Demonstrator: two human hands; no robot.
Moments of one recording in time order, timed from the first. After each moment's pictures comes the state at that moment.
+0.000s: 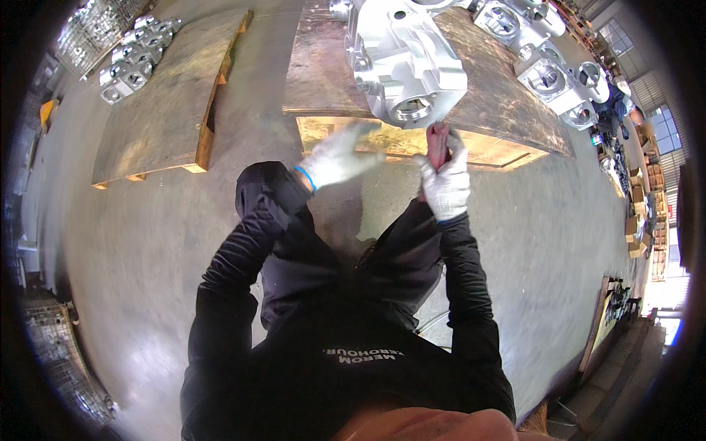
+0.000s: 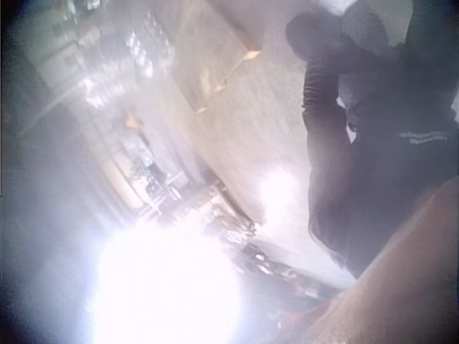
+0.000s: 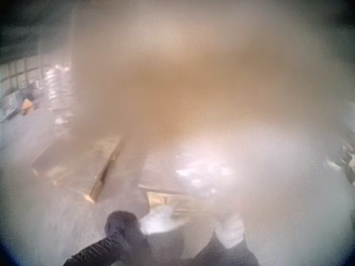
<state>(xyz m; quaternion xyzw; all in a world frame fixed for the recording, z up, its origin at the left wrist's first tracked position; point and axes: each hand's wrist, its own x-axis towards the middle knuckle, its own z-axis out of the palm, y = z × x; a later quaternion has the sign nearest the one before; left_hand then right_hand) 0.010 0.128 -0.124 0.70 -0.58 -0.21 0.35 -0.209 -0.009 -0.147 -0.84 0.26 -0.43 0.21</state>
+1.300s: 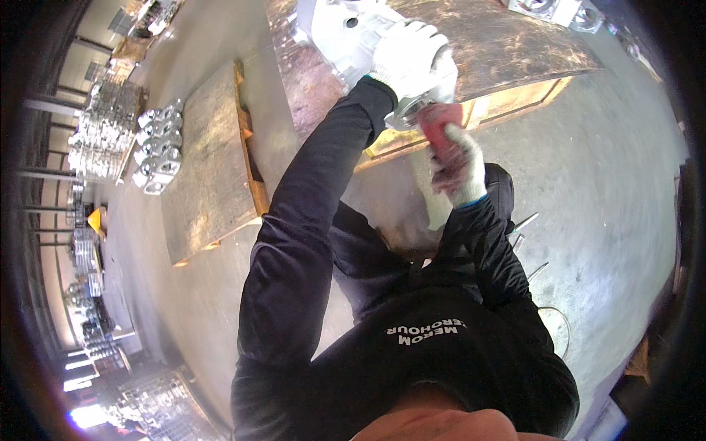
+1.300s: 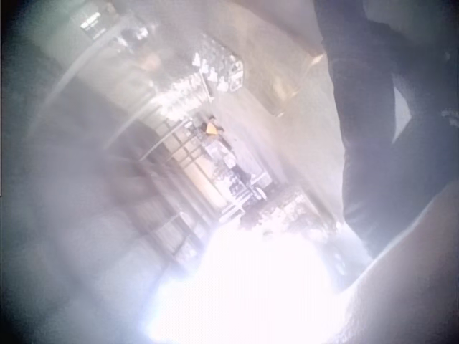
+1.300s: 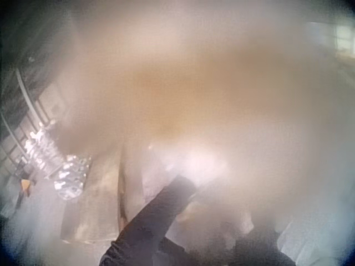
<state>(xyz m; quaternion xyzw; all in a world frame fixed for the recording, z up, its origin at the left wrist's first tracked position) 0.029 -0.090 -0.039 0.52 -0.80 0.21 0.19 -0.162 -0.002 -0.152 -0.21 0.31 -0.39 0.84</state>
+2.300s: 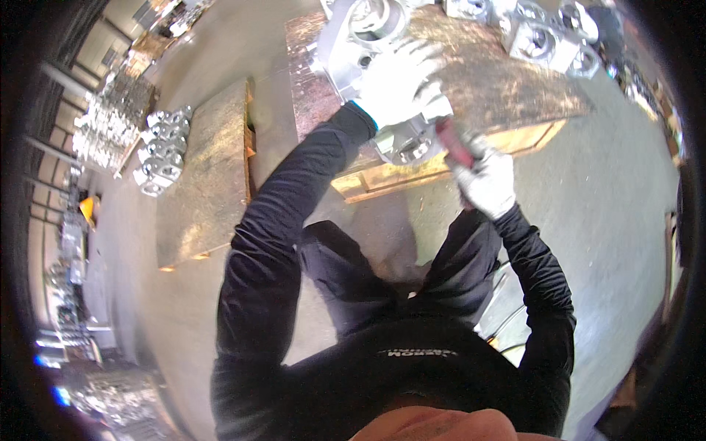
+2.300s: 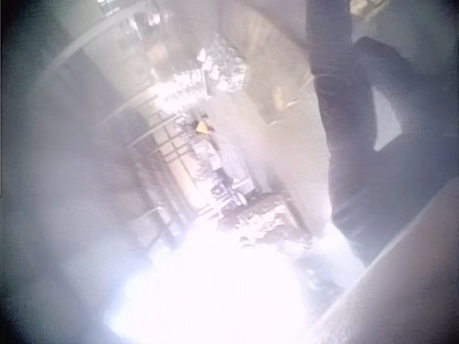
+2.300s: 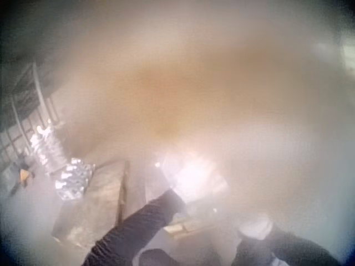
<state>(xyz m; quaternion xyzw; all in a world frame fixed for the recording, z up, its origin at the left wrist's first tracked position) 0.049 -0.072 0.007 0.45 -0.80 0.30 0.26 -0.219 -0.056 -0.062 -0.82 0.30 -0.36 0.34</state>
